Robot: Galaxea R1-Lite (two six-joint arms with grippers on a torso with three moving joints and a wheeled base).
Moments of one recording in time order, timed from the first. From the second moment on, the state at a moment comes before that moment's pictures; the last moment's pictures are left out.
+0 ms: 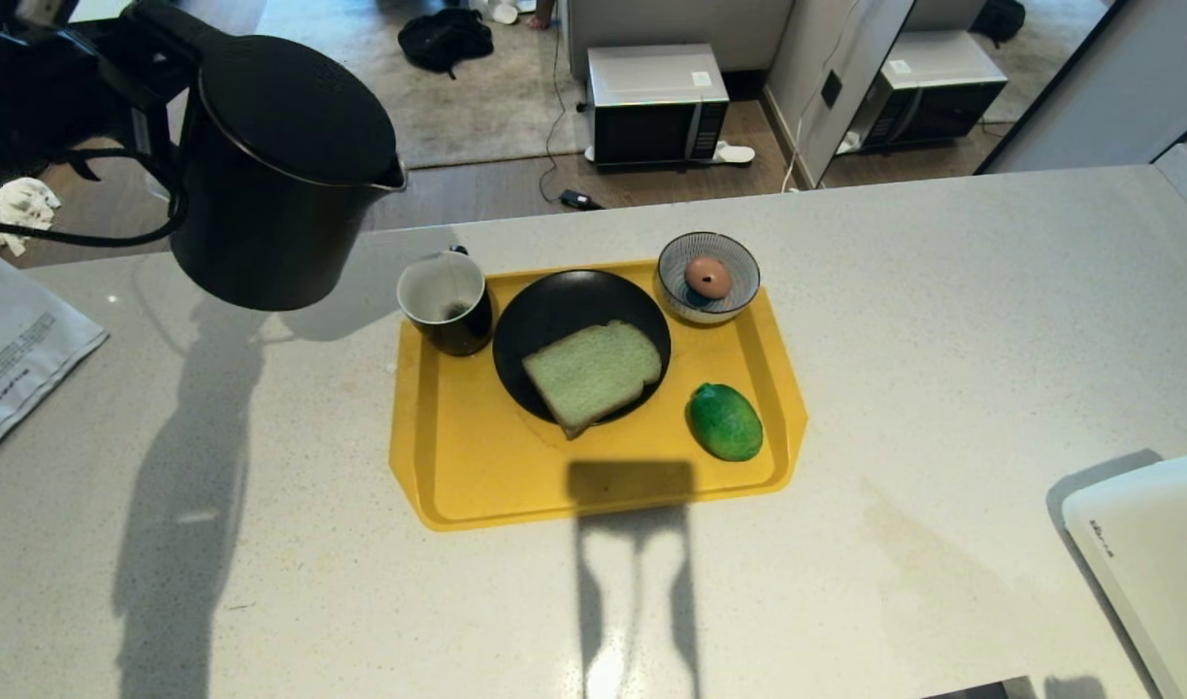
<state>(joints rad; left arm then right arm) 0.15 1.69 -1.48 -0.61 -0.47 0.58 -0.01 0.00 -0.04 0.09 0.02 -0.06</state>
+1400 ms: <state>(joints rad) 0.14 1.81 -1.61 -0.58 -0.47 0.88 -0.01 0.00 -0.04 0.09 0.02 -0.06</state>
